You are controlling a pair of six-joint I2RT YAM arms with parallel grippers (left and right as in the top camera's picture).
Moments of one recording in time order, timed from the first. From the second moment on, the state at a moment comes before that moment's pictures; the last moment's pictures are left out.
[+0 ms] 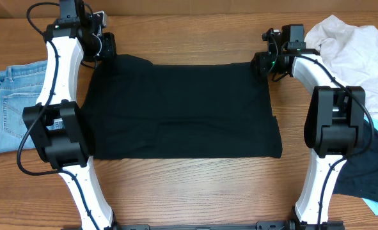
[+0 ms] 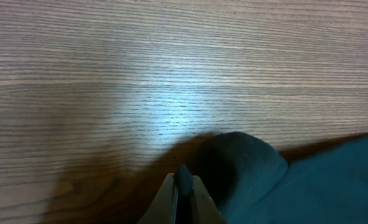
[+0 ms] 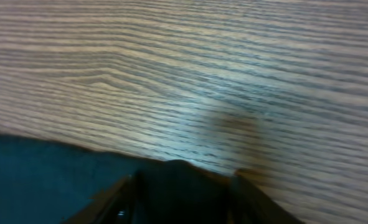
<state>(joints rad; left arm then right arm) 0.11 2.24 2.04 -0.91 0.30 -0.03 -0.02 2.30 1.68 -0.43 -0.28 -0.09</state>
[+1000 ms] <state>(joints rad) 0.11 2.24 2.04 -0.99 0.28 -0.06 -0.05 2.28 1.77 -0.62 -0.15 -0.04</state>
